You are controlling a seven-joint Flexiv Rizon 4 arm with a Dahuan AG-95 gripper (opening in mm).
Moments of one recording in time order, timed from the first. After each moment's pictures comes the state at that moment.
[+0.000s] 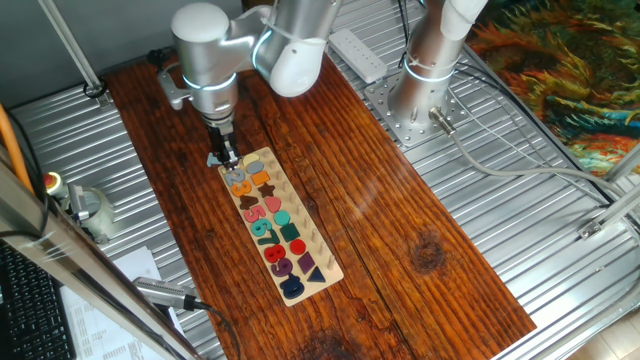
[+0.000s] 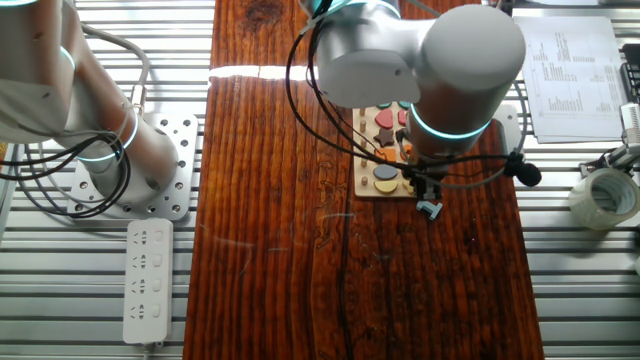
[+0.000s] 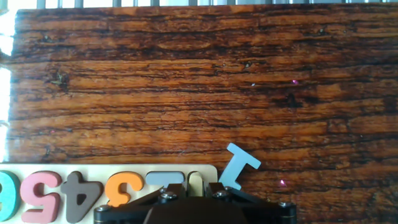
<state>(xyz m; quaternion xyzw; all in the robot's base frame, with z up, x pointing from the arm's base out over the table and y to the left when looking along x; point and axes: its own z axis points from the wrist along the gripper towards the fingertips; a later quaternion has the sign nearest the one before) 0.542 -0.046 0.020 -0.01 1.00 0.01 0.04</state>
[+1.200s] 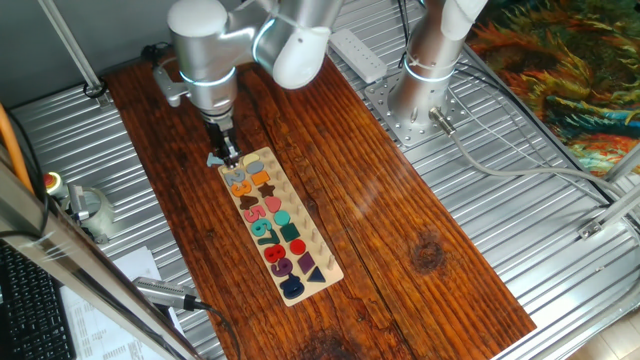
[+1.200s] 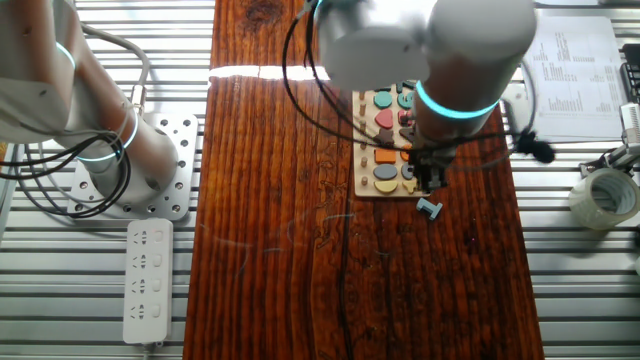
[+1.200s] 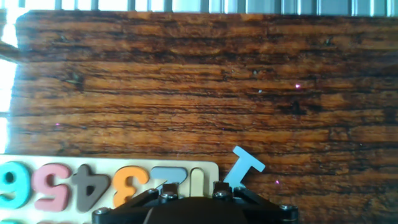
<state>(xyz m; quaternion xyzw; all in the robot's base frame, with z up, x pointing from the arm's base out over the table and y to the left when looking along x) 0.541 -0.038 0.057 -0.02 1.00 0.00 0.02</state>
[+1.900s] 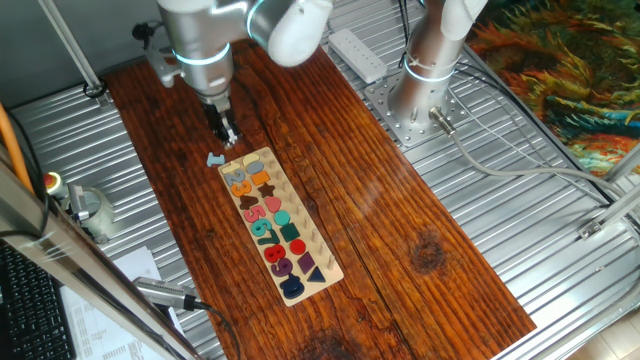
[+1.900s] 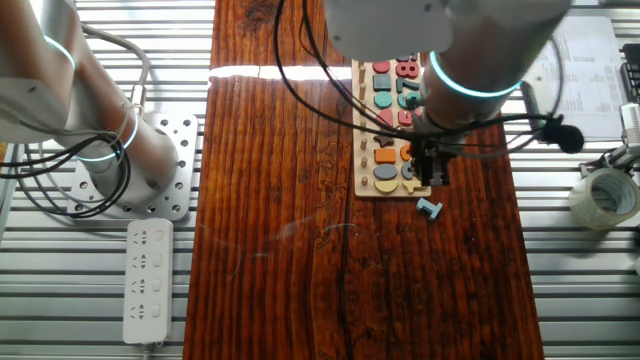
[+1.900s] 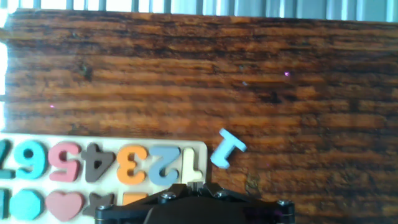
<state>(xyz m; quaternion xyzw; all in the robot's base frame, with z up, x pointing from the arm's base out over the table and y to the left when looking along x) 0.524 -0.057 0.113 -0.02 1.00 0.00 -0.01</state>
